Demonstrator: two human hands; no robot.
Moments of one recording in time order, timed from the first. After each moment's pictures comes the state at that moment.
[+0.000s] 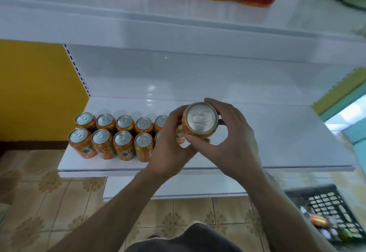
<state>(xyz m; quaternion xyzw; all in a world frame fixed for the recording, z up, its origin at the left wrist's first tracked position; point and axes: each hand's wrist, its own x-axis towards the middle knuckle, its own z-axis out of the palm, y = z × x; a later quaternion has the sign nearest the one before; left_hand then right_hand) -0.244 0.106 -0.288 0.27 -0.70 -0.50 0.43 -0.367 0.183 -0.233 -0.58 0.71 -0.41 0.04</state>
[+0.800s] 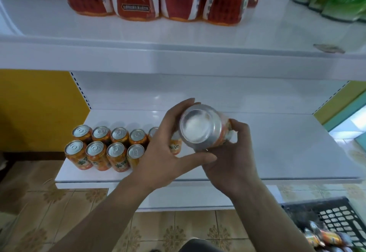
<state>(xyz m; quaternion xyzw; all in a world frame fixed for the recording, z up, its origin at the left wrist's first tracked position) -0.259 0.123 -0.227 0.20 -0.73 -0.52 0.40 -0.394 0.192 -0.213 -0.06 0.33 -0.69 0.64</state>
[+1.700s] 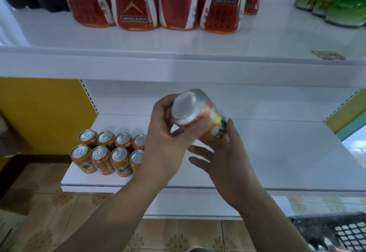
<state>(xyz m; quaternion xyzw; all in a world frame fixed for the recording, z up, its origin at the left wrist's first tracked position) -0.286 0.133 -0.193 0.30 -0.57 -0.58 0.50 -0.404 0.189 -0.226 -0.23 0.42 -0.66 0.58</state>
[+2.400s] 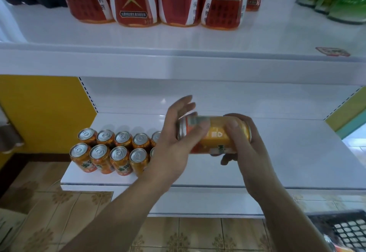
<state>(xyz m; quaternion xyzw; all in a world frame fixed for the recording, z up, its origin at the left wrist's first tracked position) -0.289 0.136 -0.201 0.32 -0.53 -0.68 0.40 -0.430 0.201 -0.221 -0.37 0.57 -0.63 0.37</state>
